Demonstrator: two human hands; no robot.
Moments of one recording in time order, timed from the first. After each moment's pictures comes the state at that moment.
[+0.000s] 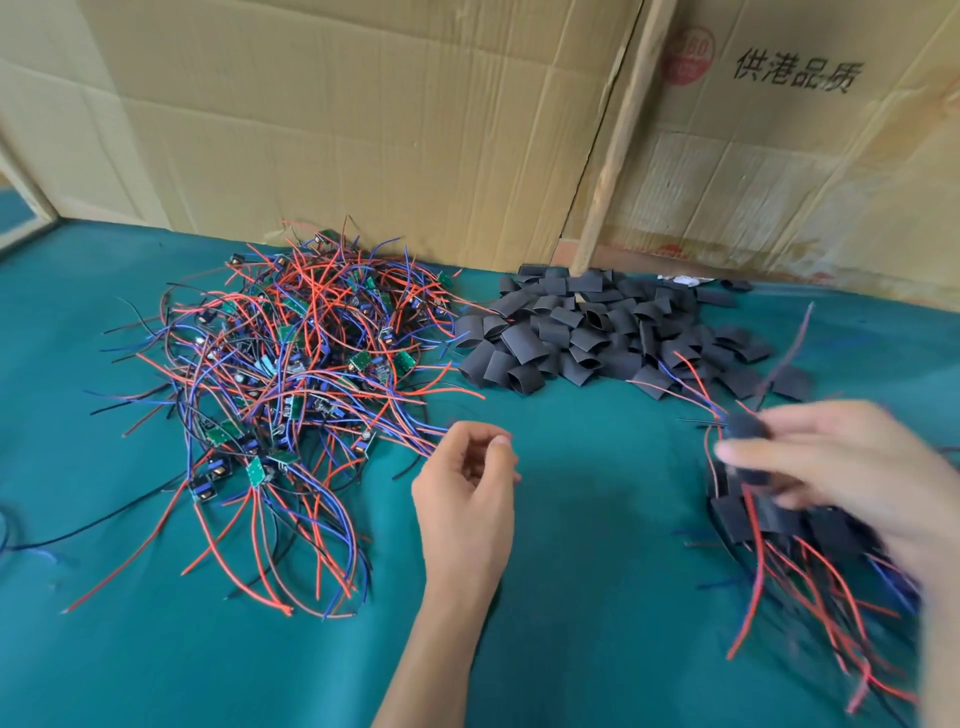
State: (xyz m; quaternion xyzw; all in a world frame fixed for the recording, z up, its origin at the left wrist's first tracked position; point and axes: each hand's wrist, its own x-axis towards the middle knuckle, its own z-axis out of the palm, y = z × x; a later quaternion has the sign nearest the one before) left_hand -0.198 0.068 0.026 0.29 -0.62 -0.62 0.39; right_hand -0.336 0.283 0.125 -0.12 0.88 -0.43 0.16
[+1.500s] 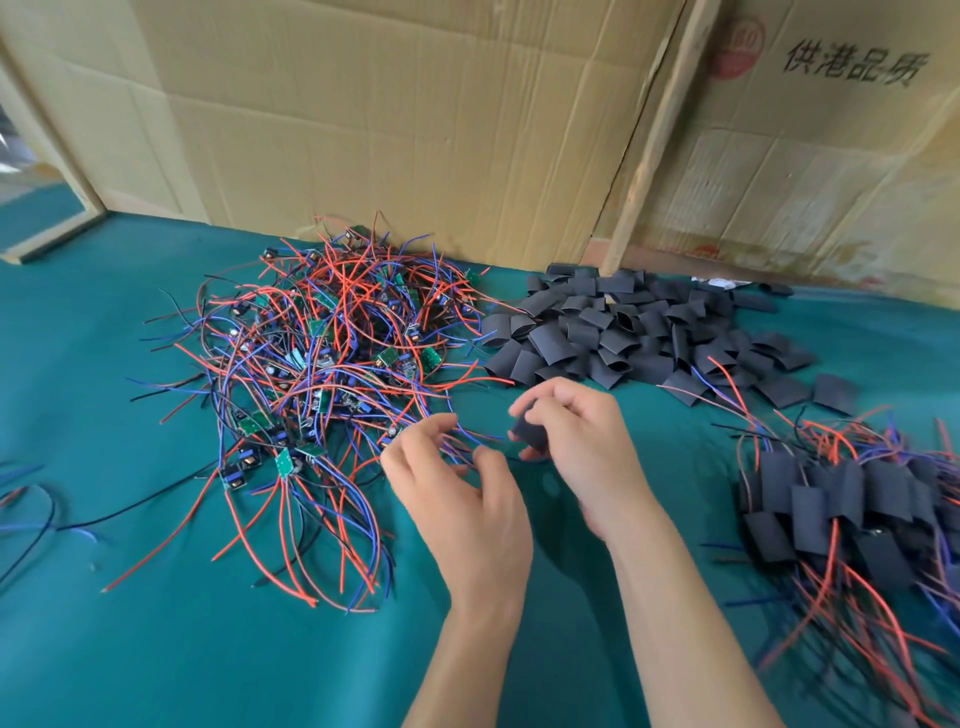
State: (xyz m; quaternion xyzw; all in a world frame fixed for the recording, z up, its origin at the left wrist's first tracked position) left_hand -0.194 0.069 0.031 0.39 -0.60 -0.45 0.54; right_hand -0.283 0.109 0.059 -0.22 0.74 -0.61 0.17
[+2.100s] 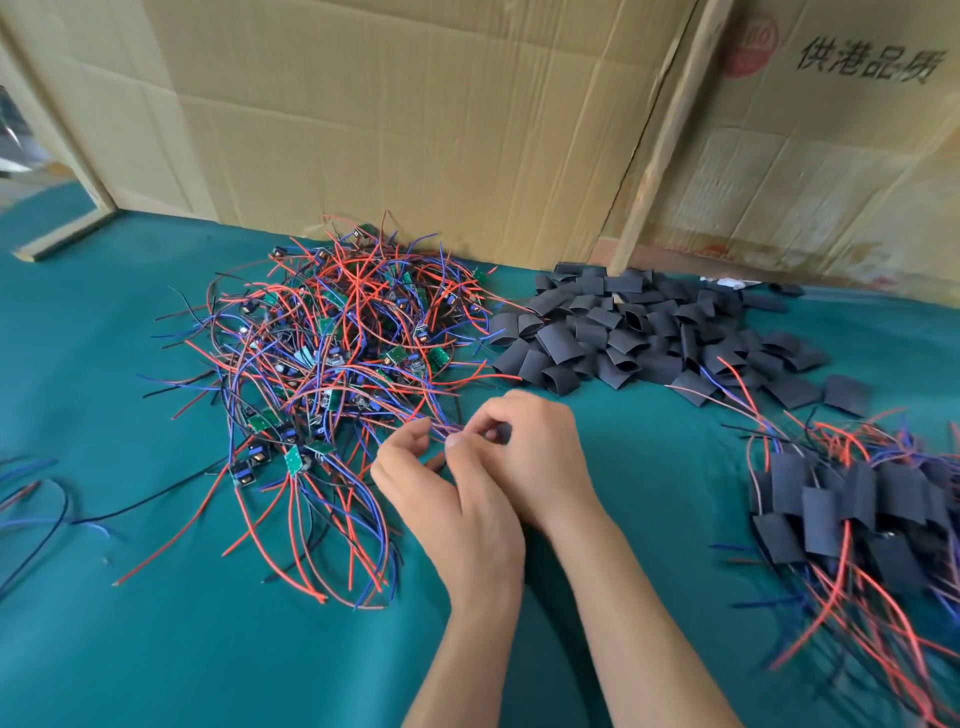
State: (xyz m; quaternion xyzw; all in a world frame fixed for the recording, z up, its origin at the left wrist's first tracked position) left_hand -0.193 0.062 0.029 0.41 -0.52 -0.48 0.57; right_hand -0.261 0.082 0.053 -0.40 0.82 -0.42 0.04
